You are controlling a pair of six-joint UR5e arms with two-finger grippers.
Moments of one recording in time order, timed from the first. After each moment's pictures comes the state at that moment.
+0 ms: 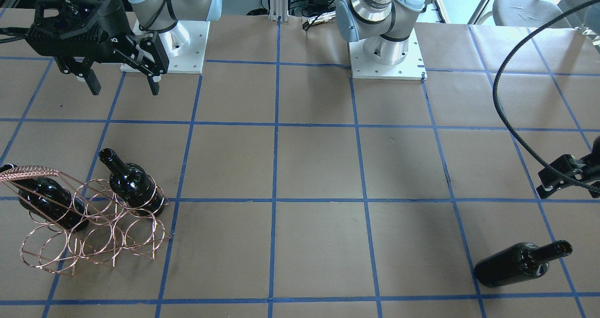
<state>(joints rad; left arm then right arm) -1.18 -1.92 -1.24 -1.43 1.58 0.39 1.59 -1.62 1.55 -1.67 -1.60 -0.04</state>
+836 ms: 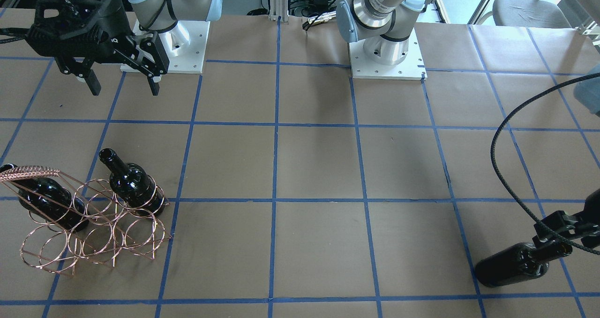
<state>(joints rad) -1.18 -2.07 -1.21 -1.28 1.53 0.42 1.59 -1.62 1.55 -1.68 -1.60 -0.04</state>
